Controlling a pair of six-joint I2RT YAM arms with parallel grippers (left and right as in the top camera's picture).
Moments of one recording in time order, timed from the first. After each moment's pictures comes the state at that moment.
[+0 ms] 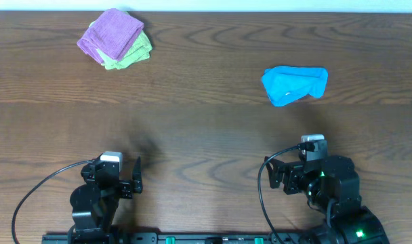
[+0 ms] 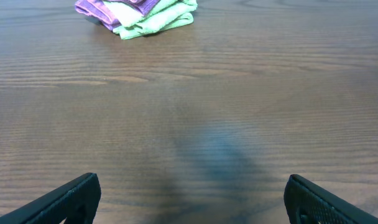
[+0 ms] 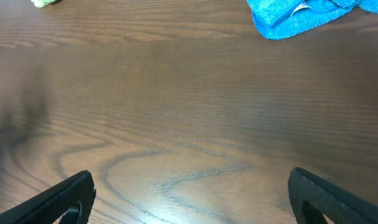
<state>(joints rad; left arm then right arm) 0.04 0.01 0.16 -0.59 0.15 0.07 0.27 0.51 0.50 -0.69 -0.15 0.28</state>
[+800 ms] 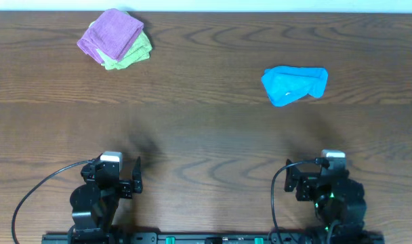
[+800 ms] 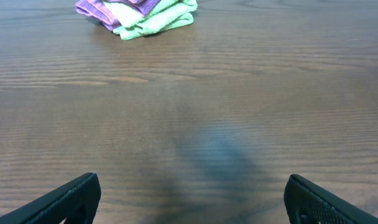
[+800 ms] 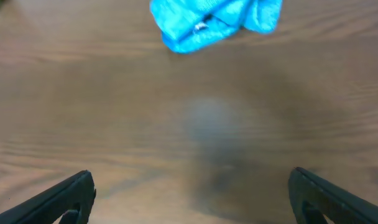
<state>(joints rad) 0.04 0.01 0.16 -0.59 0.15 0.07 0.09 0.17 0.29 -0.71 0.01 0.15</state>
